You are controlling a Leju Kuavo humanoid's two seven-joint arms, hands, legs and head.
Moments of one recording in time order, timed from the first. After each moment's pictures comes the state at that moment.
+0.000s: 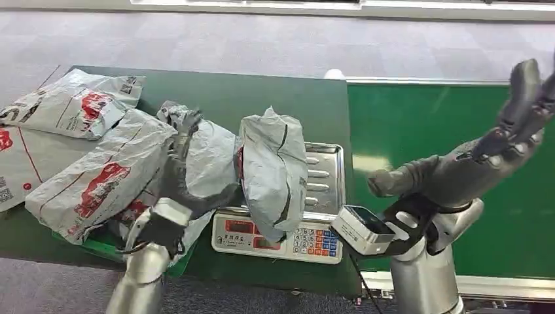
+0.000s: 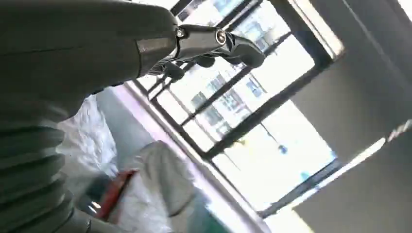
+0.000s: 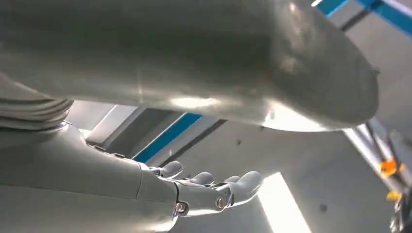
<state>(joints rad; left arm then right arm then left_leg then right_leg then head) -0.25 -0.16 -0.30 -1.49 -0.66 -0.01 -0.53 -0.36 0.09 0.22 -1.90 1.21 -0.70 -0.57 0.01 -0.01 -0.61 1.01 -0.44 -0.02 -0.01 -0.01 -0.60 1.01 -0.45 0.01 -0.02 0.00</state>
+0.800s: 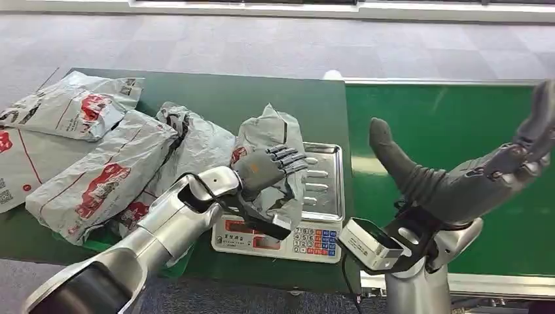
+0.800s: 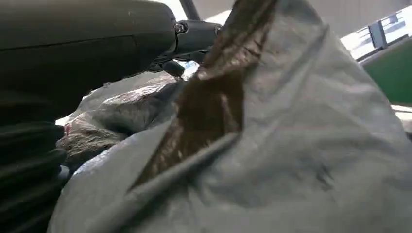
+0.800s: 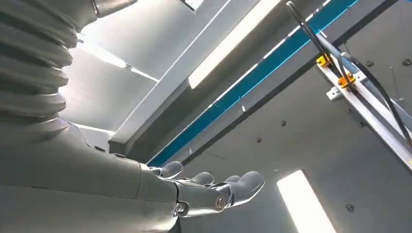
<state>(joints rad) -0.84 -0.12 -0.84 -0.60 -1.22 0.02 -0.52 -0.29 0.15 0.20 -1.94 1.22 -0.70 -0.56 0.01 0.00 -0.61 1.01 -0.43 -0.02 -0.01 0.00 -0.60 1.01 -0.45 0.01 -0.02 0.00</state>
